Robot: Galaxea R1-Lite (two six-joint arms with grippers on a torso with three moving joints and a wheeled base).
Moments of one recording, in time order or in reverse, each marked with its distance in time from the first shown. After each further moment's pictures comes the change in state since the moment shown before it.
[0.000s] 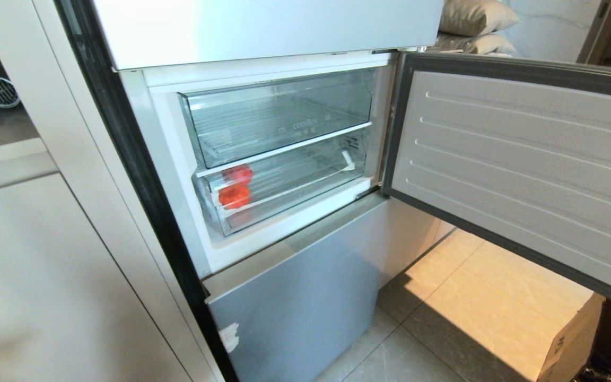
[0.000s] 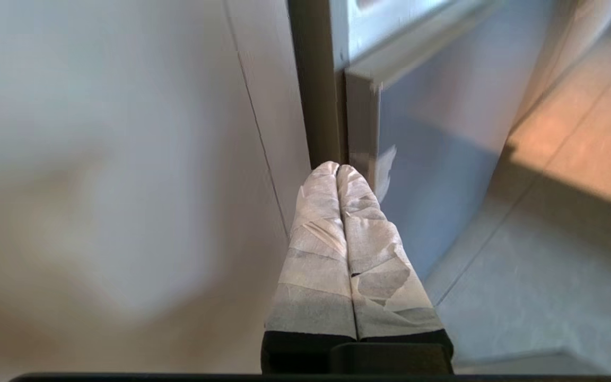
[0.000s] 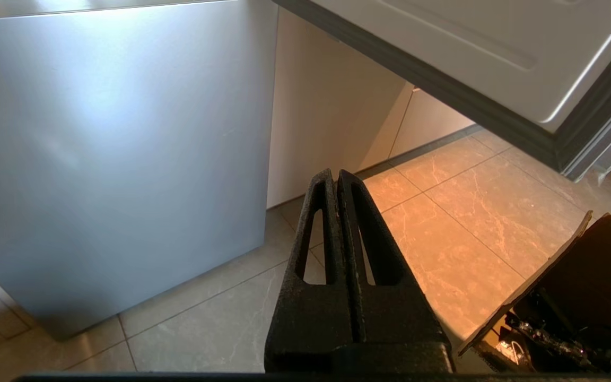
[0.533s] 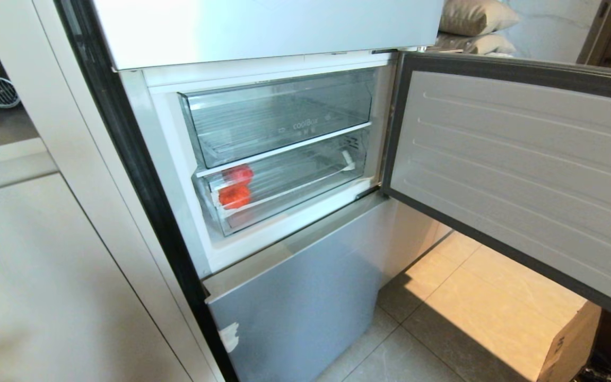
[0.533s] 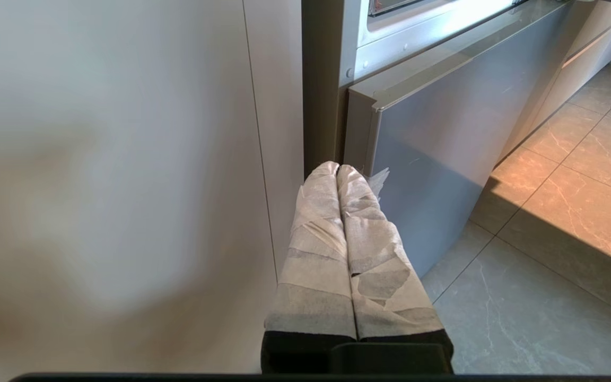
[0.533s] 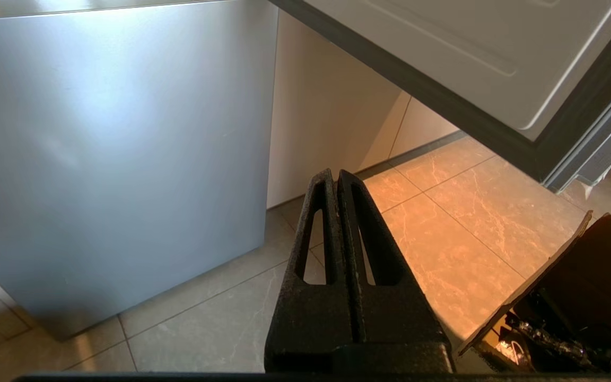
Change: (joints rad) left arm 0.001 -0.029 0.002 -0.002 0.018 -0.101; right arm 0.000 0.000 0.000 0.000 0.000 0.000
